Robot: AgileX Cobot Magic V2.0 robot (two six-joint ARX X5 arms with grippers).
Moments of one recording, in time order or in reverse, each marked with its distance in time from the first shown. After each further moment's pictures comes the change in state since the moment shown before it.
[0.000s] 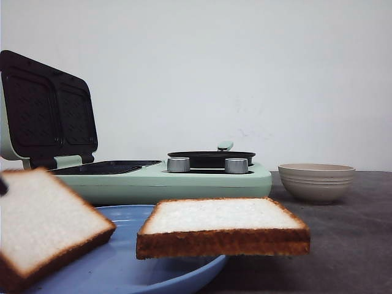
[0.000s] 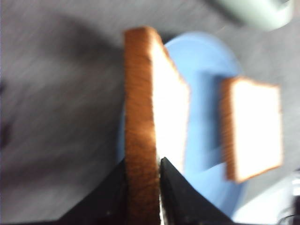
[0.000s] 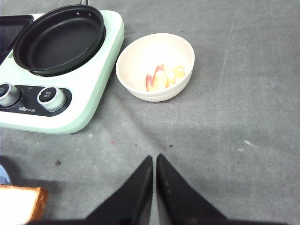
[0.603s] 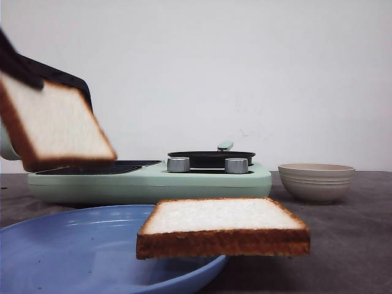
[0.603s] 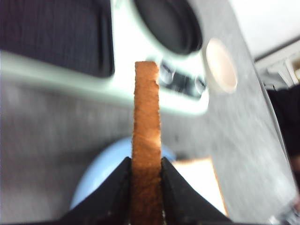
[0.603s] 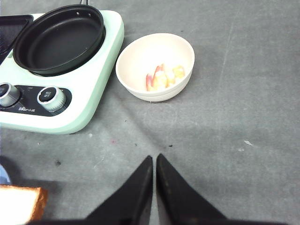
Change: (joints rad) left arm 0.000 0.050 0.290 0.019 -0.108 0.029; right arm 0.000 0.000 0.000 0.000 0.000 0.000
